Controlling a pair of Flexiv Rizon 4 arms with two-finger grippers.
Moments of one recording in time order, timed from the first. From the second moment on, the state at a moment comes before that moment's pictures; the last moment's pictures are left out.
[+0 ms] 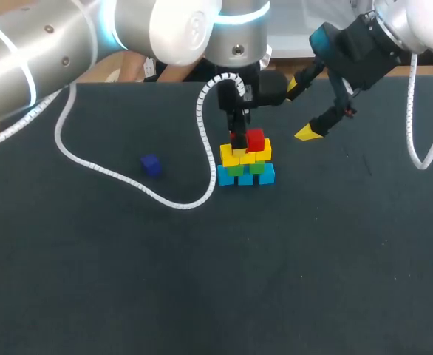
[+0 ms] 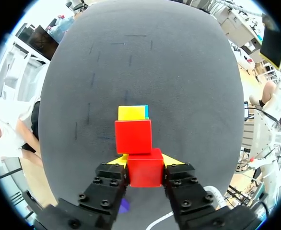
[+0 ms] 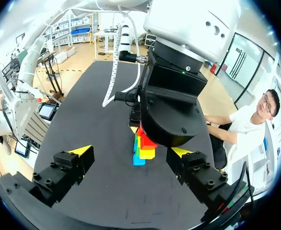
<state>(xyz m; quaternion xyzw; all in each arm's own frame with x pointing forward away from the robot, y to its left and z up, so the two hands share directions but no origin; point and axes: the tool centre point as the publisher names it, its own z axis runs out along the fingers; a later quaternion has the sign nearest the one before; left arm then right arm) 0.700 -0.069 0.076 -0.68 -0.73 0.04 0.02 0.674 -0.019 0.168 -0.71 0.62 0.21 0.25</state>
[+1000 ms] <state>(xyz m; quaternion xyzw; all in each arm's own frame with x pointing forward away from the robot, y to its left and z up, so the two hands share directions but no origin) 0.710 -0.063 0.084 -0.65 -0.76 0.03 0.00 0.674 -0.018 0.169 -0.71 0.62 0.21 0.25</state>
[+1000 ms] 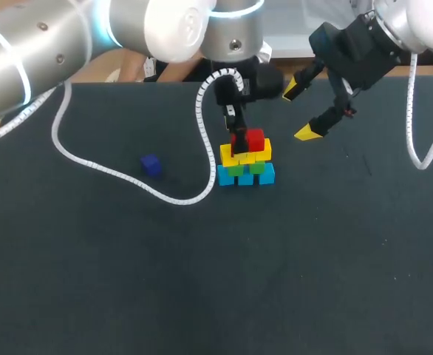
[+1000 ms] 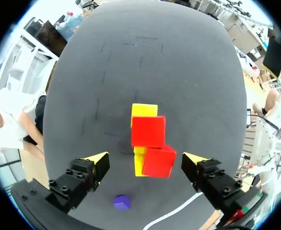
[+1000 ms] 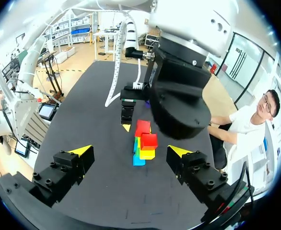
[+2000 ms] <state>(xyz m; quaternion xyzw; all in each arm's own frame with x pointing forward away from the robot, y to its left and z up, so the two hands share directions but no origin) 0.663 -0.040 0.120 -0.65 -0.76 -0.02 -0.05 0.674 -0.018 0.169 -0.71 0.62 0.21 0.25</state>
